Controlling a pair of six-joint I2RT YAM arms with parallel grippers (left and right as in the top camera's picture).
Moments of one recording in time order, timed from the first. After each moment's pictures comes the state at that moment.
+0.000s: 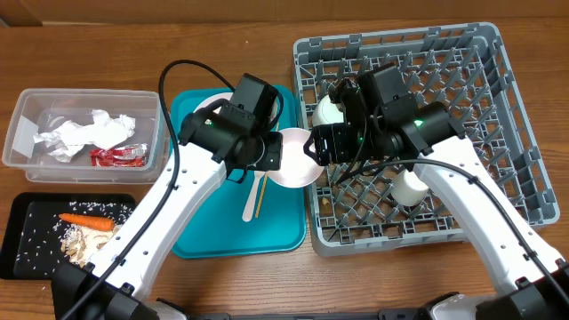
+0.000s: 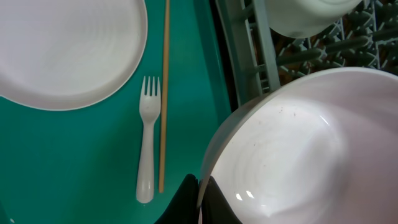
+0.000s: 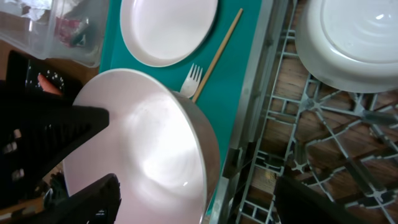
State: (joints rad) left arm -0.49 1.58 1.42 -1.04 0.07 -0.39; right arm 0.42 1.56 1.42 -0.97 -0.40 0.27
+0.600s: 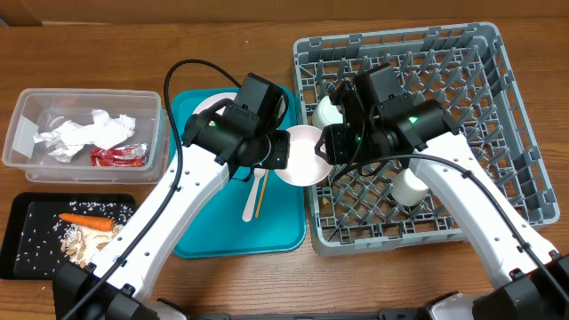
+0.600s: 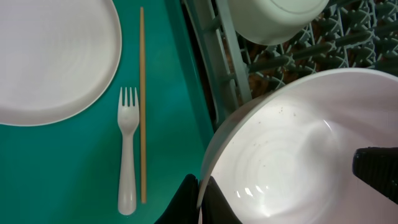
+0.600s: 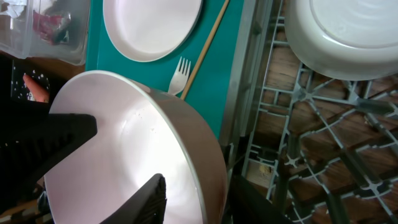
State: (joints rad) left arm -0.51 1.58 1.42 -0.99 0.11 -0.39; right arm 0.42 1.58 1.42 -0.98 -0.38 0.29
